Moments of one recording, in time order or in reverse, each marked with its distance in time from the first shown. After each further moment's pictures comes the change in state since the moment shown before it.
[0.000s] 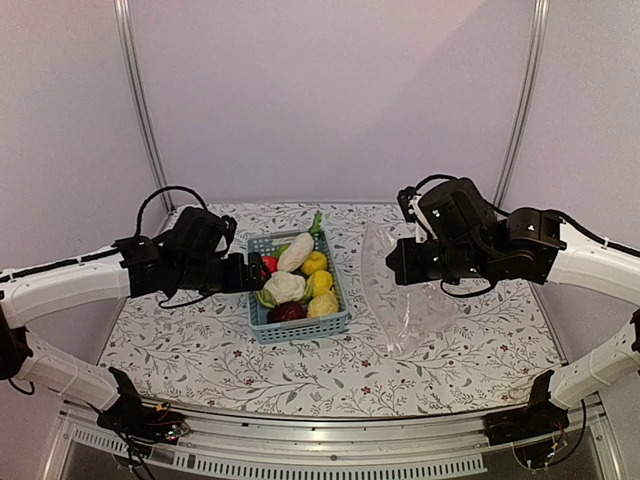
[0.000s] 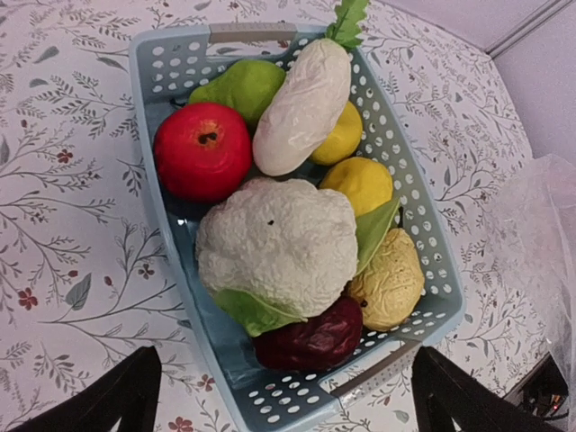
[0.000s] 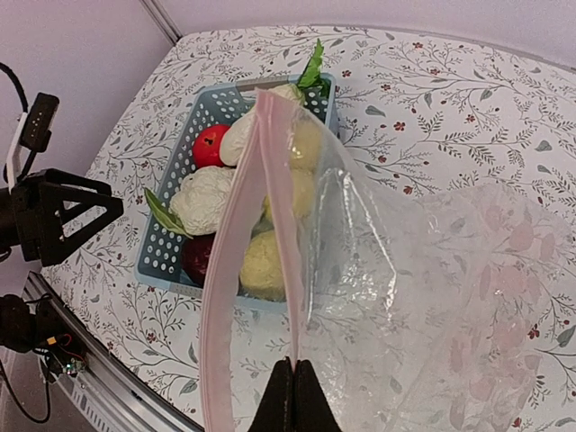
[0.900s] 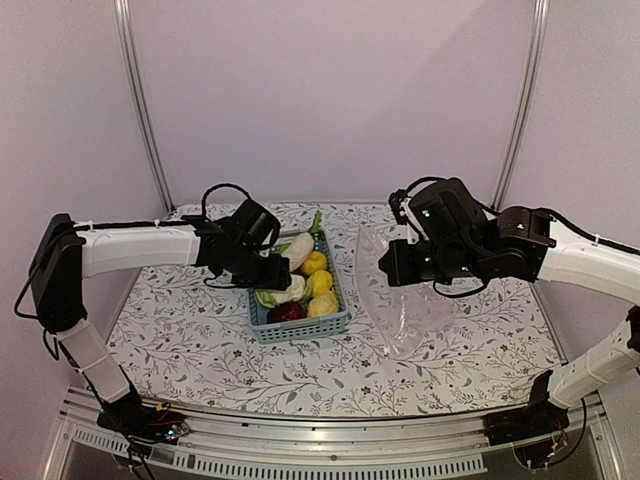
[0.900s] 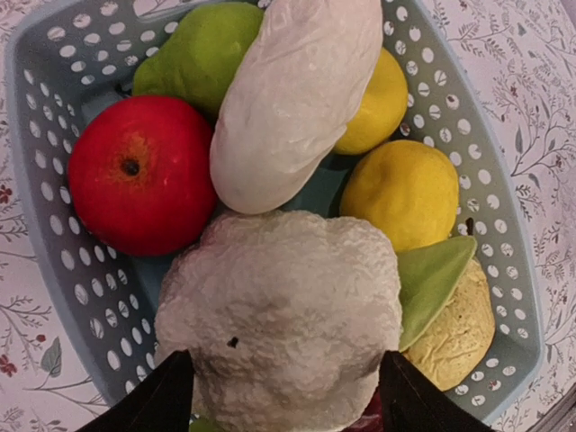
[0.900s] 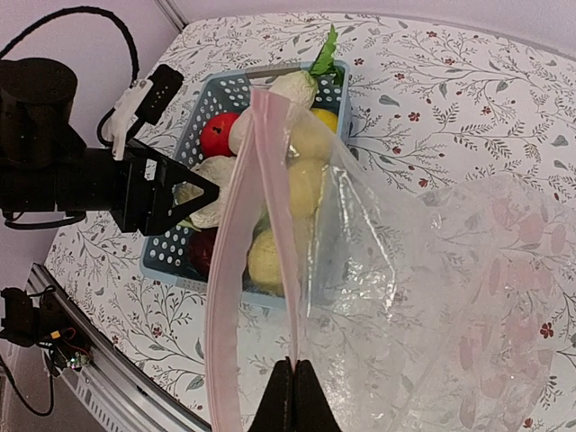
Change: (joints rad) left arm 0.051 0.446 0.289 -0.086 0.058 0.147; right arm 0.000 0.042 0.021 0.007 -0.034 0.004
